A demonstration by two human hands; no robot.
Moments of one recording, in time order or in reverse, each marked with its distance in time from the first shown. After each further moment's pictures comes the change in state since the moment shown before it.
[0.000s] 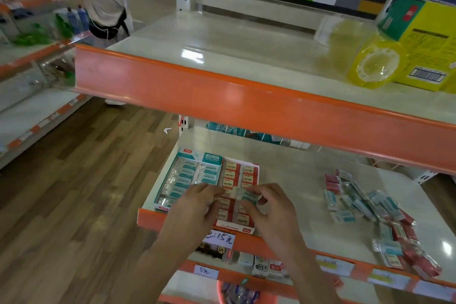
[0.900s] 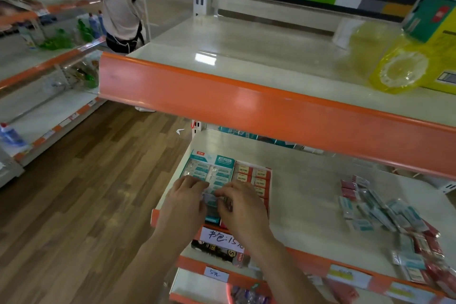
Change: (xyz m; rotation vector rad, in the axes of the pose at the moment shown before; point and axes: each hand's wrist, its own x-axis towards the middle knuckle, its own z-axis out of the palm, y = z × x) left_hand 0.004 -0.036 -0.010 0.248 -0.010 -0.201; right_hand 0.020 -0.052 0.059 -0.137 -0.158 -0.178
